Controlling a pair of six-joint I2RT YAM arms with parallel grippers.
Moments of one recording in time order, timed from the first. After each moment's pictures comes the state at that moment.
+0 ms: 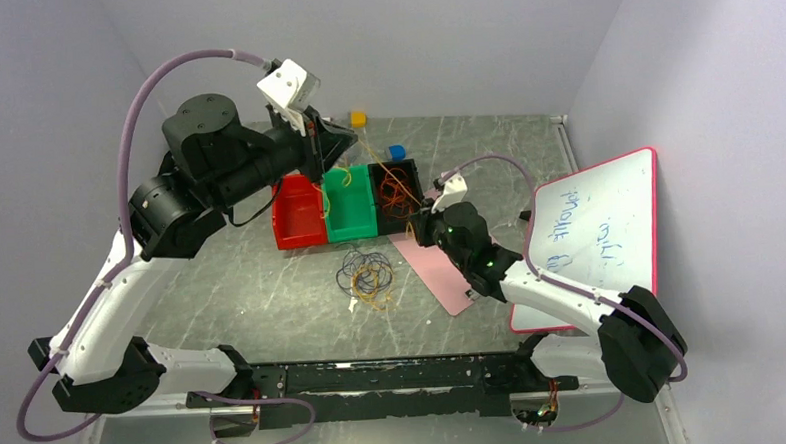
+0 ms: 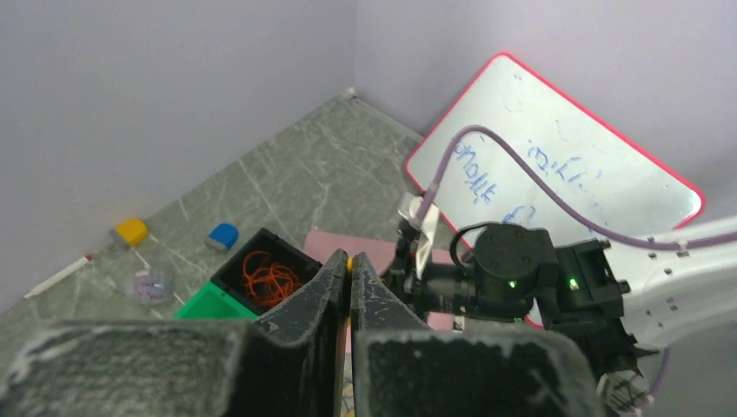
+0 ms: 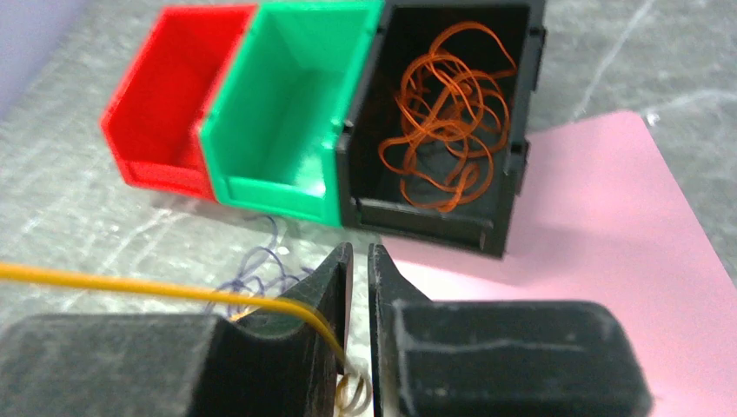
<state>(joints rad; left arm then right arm) -0.82 1.26 1.84 -0.61 0.07 -0.09 0.71 1.20 0.61 0.29 0.22 0.33</state>
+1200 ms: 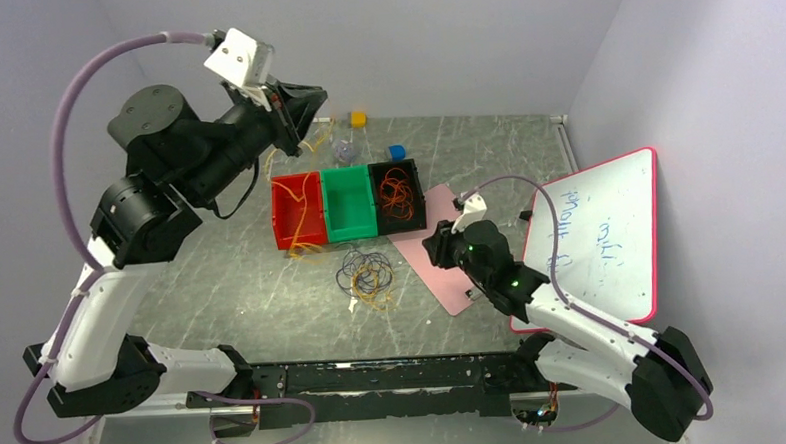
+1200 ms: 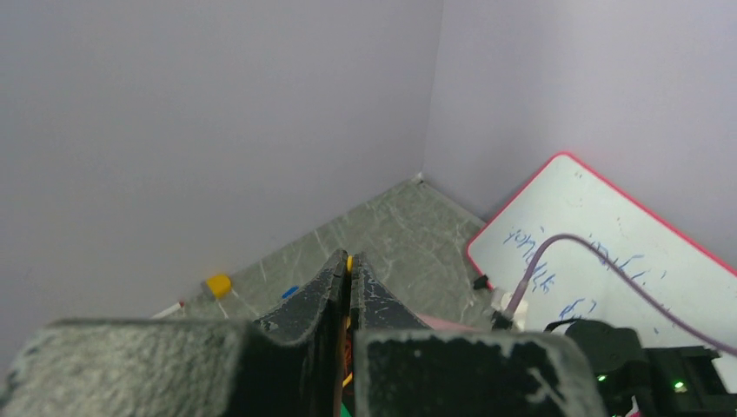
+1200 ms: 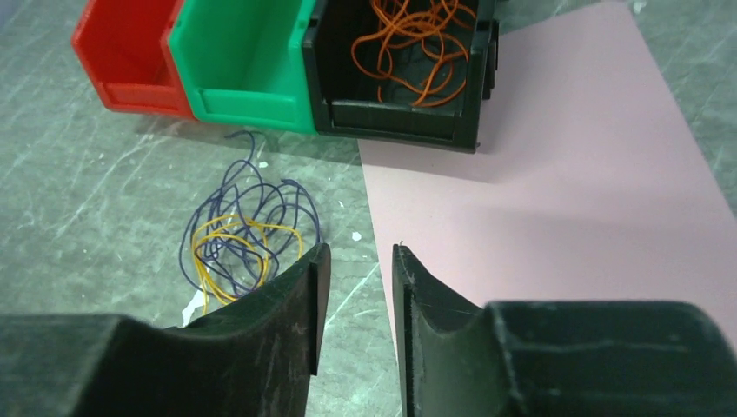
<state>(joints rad) -0.82 1.27 2.00 -0.57 -0.10 -0.01 0.69 0.98 0.46 0.12 0.17 0.38</state>
